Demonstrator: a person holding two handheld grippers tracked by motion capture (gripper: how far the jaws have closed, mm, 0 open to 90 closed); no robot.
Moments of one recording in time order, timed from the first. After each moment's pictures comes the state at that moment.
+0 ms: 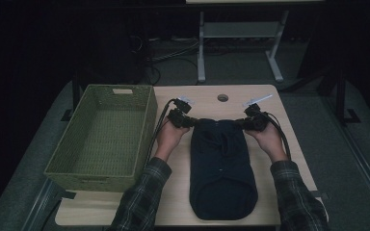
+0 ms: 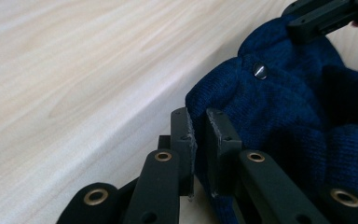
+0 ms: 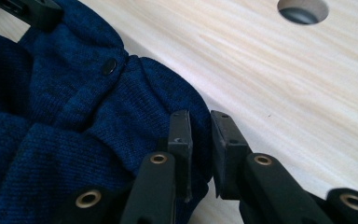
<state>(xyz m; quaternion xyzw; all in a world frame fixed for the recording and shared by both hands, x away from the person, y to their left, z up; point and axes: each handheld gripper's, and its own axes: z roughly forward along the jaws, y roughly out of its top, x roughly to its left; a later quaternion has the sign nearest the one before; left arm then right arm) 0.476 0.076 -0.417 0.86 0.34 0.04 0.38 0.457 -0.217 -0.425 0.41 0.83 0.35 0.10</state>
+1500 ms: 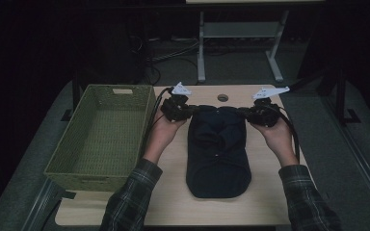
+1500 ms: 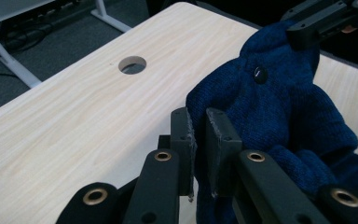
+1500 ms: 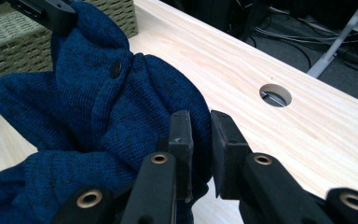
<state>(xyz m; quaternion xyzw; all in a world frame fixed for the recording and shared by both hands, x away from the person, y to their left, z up) 0.431 0.082 -0.344 0.85 0.28 0.14 0.42 0.415 -0.220 -0.357 0.36 0.81 0.42 0.18</state>
